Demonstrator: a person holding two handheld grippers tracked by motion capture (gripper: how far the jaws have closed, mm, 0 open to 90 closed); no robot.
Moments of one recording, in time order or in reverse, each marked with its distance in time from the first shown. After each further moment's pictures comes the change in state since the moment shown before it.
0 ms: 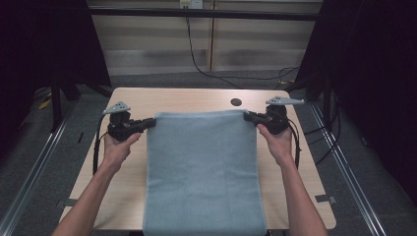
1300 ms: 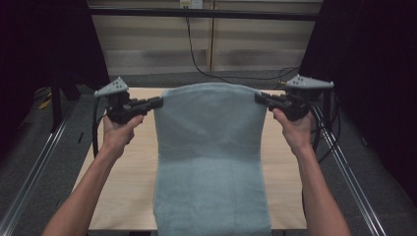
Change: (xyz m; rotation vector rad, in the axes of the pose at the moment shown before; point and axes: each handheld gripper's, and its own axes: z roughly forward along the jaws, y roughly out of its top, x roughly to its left) left arm -0.047 0.047 -0.023 -0.120 -0.125 0.094; right arm 0.018 0.049 -0.064 -0.117 0.035 -0.071
